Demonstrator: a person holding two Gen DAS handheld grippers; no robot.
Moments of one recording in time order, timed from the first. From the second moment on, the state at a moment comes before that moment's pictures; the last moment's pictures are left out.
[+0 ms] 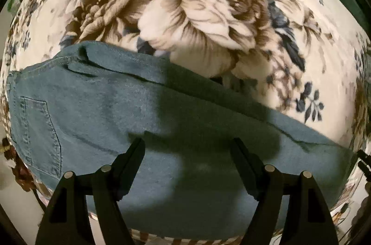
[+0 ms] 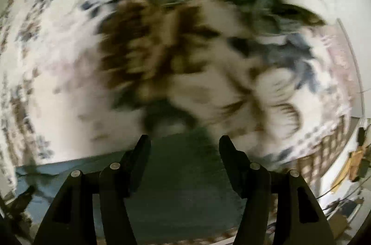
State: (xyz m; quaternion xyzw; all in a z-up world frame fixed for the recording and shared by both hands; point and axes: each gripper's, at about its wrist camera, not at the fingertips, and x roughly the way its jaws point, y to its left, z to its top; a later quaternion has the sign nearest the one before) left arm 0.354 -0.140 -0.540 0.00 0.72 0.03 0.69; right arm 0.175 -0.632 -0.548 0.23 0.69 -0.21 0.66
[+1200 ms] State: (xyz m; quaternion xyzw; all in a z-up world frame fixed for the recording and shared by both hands) left arm 0.317 -0.126 -0.560 0.03 0.70 0.04 0.71; right arm 0.048 -0.624 -0.525 0.37 0.58 -0.21 0.69
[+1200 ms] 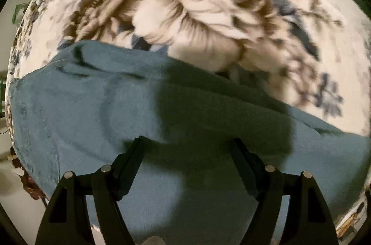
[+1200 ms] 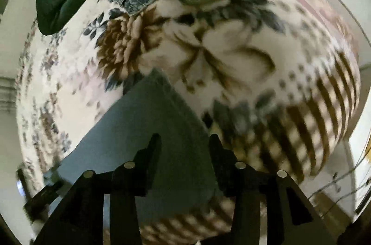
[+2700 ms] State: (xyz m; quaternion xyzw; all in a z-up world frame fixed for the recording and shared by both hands) left arm 0.038 -0.119 -0.541 -0.10 0.65 -0.01 0.75; right arm -0.013 -0.630 -0.638 0.68 0.34 -0.04 0.65
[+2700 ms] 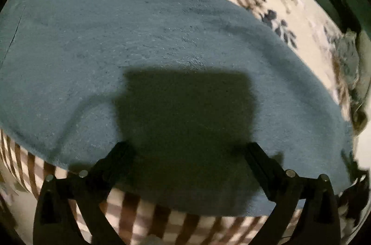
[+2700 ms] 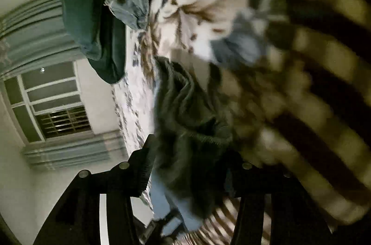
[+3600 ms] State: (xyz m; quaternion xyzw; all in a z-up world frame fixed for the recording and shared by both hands) left arm 0.065 0.082 -0.452 -0.17 0.59 0.11 0.78; right arm 0.147 -0.271 -0.439 0.35 0.48 0.06 0.81
